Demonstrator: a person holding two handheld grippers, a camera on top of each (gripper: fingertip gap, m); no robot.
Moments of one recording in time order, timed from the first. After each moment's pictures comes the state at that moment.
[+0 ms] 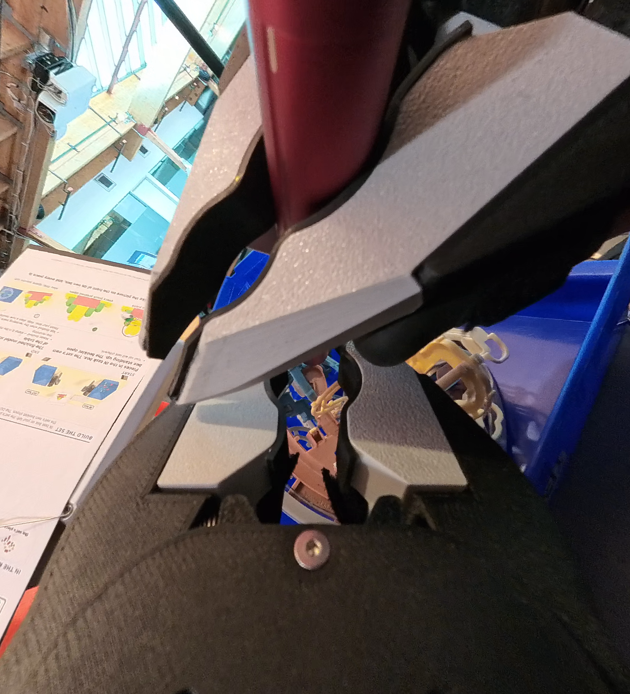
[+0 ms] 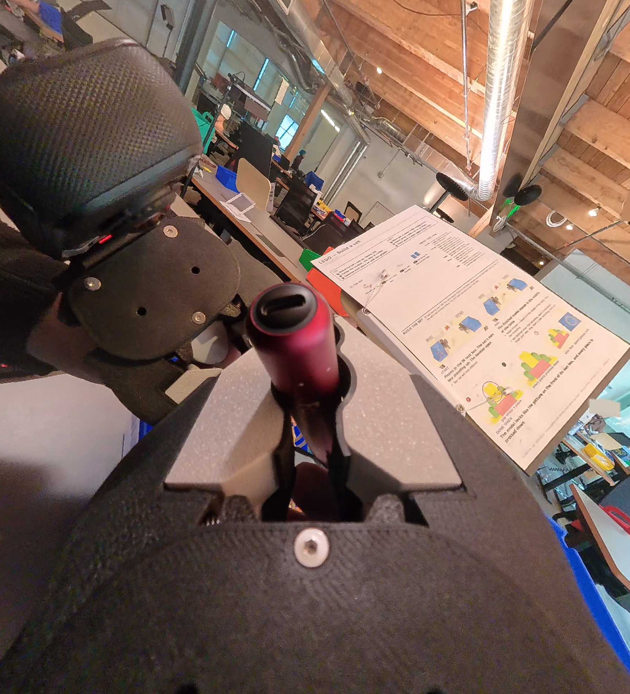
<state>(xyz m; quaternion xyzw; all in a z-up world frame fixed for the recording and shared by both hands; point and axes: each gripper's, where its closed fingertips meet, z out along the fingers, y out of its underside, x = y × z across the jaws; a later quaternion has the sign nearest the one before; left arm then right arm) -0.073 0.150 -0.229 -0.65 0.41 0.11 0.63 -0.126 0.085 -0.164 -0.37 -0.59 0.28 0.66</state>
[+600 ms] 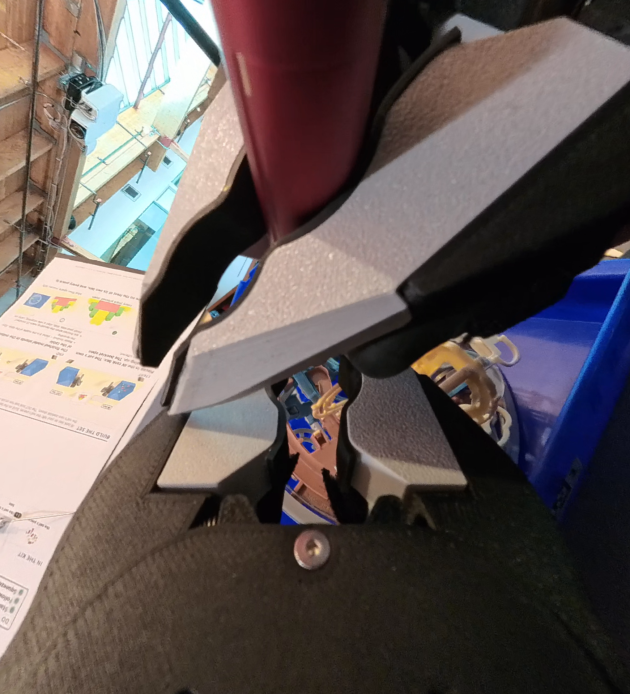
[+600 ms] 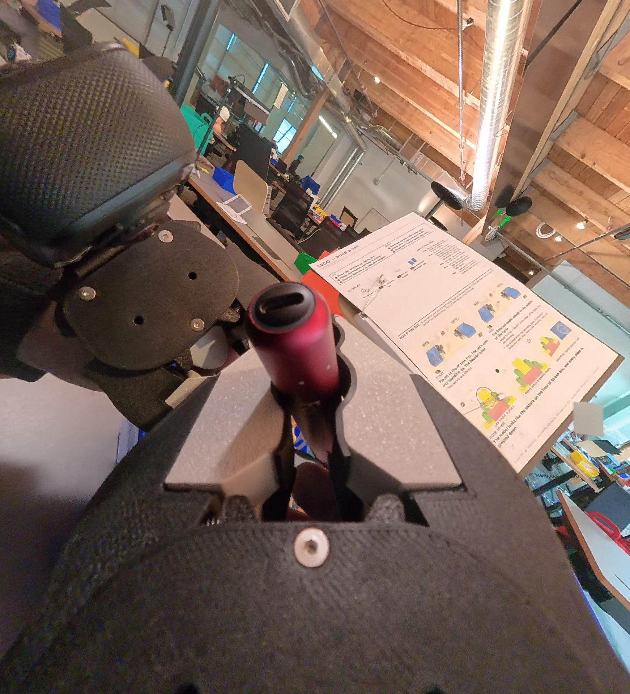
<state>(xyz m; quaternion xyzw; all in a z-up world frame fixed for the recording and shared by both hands) -0.074 0.149 -0.225 -0.64 0.41 0.13 0.64 -0.126 0.081 -0.165 -0.36 -0.60 0.27 0.67</state>
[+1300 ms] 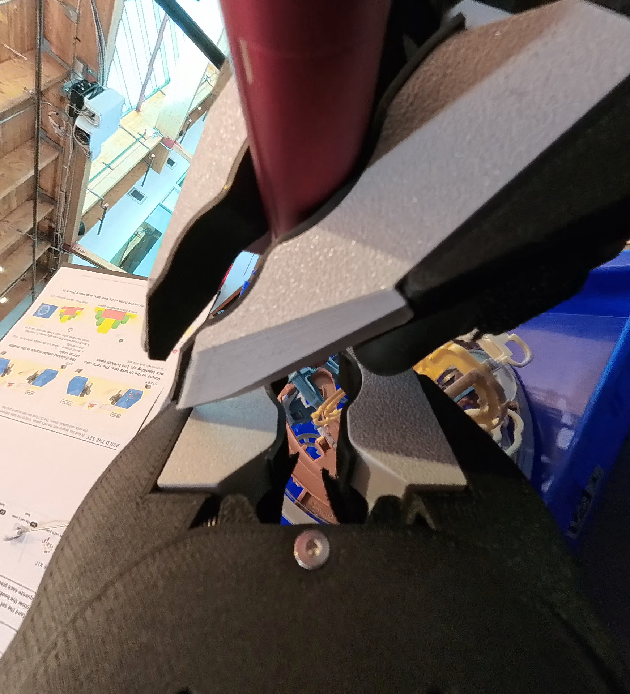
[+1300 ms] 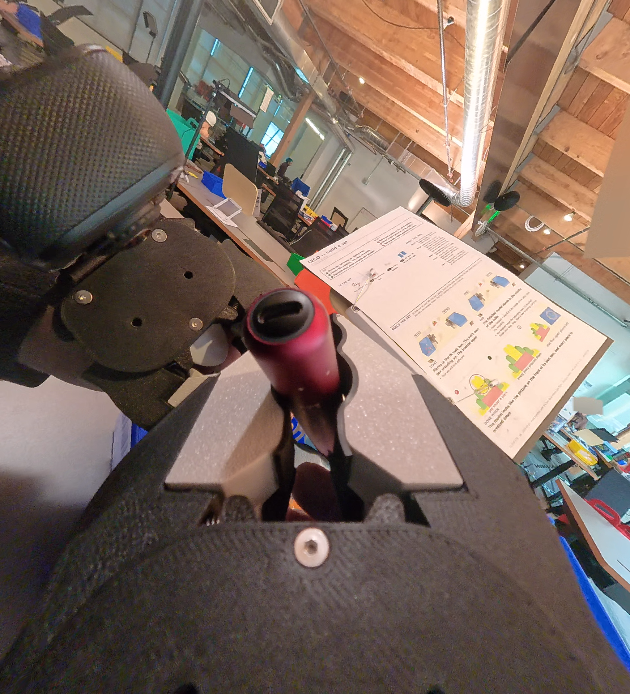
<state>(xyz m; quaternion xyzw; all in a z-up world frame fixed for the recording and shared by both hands) -0.072 0.155 -0.225 -0.63 0.42 0.15 0.64 -0.118 0.090 -0.167 -0.37 -0.58 0.27 0.67</state>
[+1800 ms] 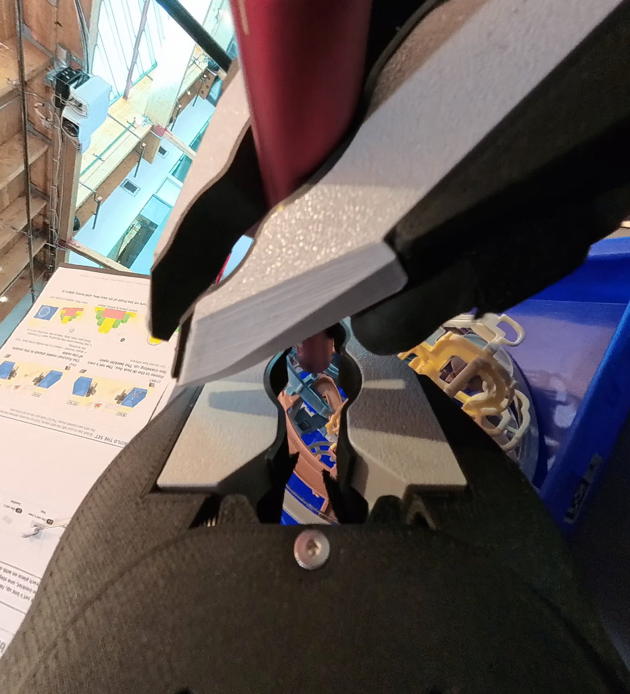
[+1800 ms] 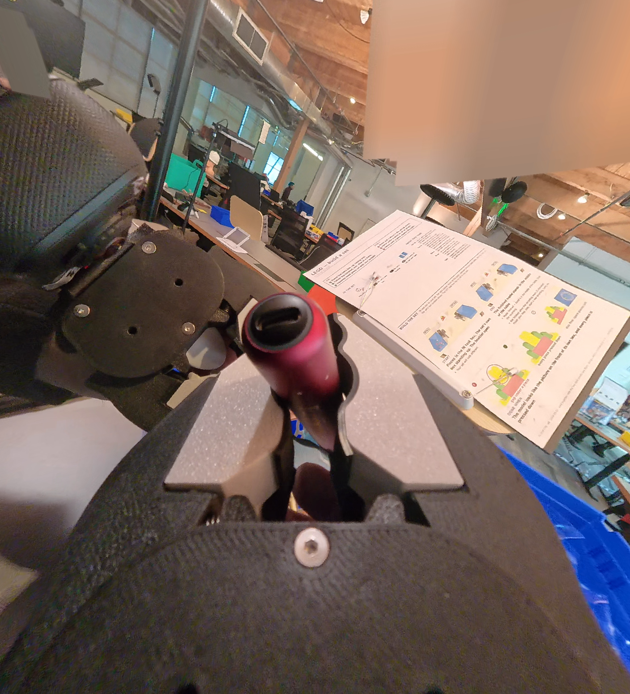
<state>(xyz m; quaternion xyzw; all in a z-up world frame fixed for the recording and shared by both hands) -0.071 0.153 -0.225 -0.64 0.43 0.17 0.62 -0.109 0.094 -0.162 -0.39 -0.55 0.33 0.66</state>
